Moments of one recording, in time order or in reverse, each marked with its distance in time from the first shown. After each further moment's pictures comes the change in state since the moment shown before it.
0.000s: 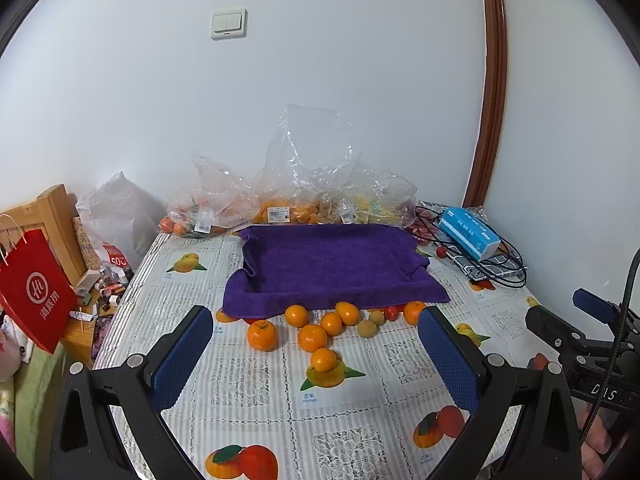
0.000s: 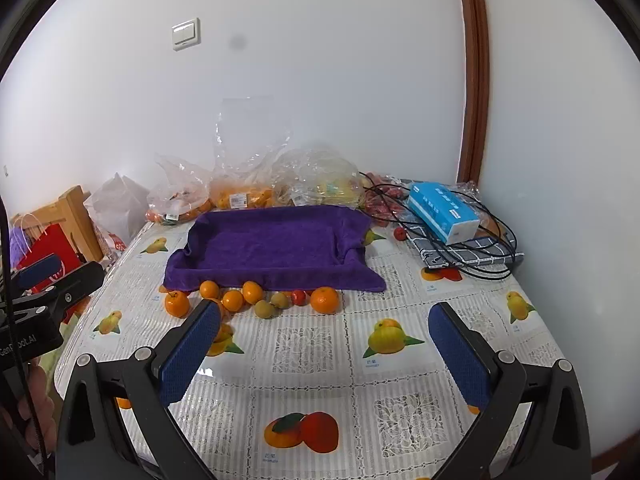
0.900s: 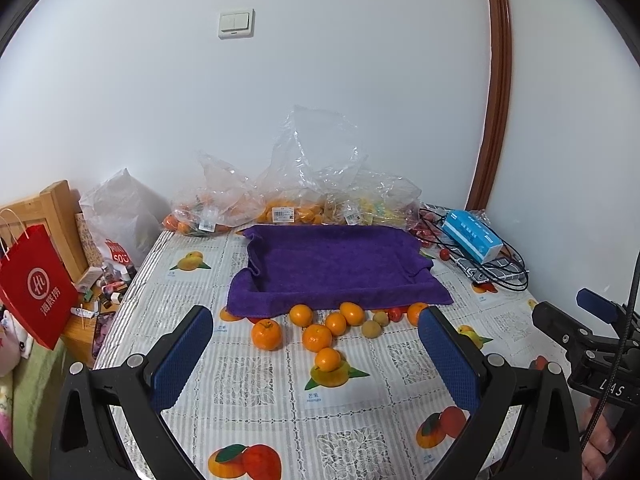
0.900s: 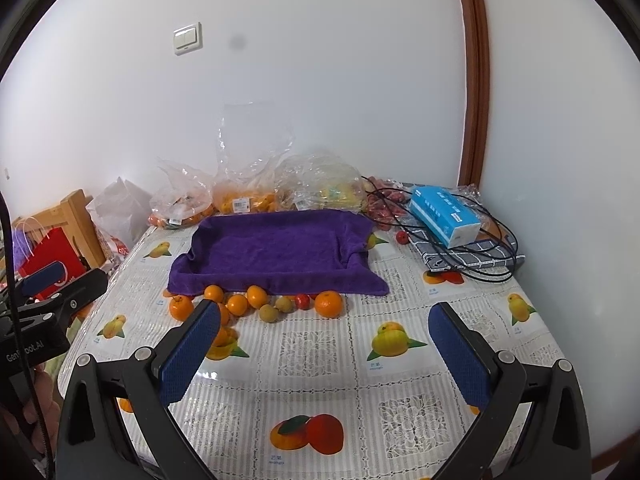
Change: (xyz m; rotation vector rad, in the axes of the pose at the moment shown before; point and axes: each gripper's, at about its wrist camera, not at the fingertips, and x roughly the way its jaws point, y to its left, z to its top) left arm -0.002 0.010 -0.002 -0.015 -0.002 0.002; right arm -0.004 0.004 0.001 0.005 -0.012 0.003
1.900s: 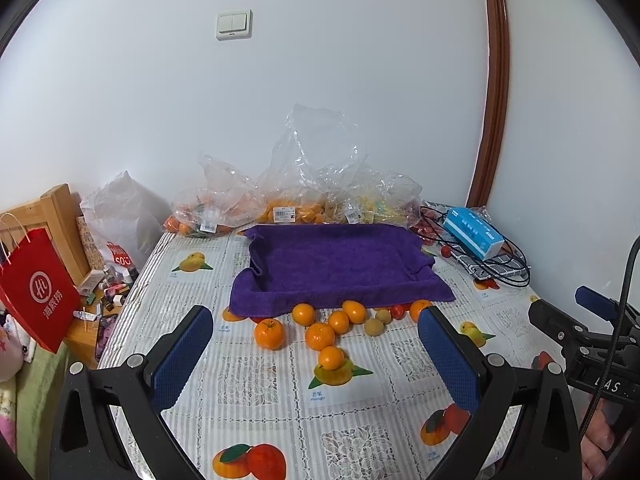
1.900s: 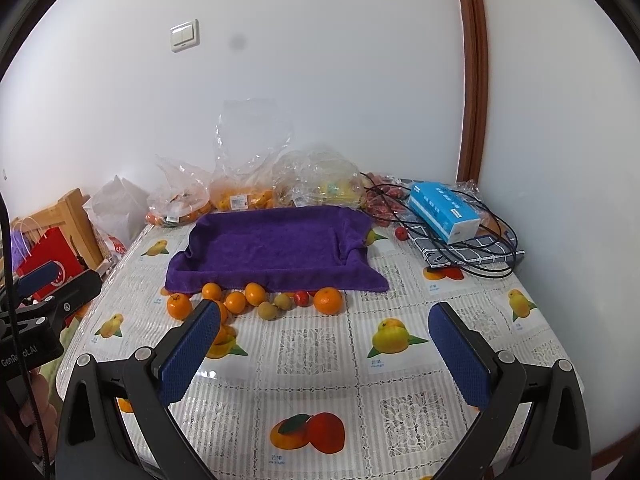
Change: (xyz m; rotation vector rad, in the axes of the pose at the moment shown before) left arm -0.001 -0.002 0.000 0.015 -0.006 0.007; right arm 0.005 0.000 -0.002 0.006 0.009 -0.007
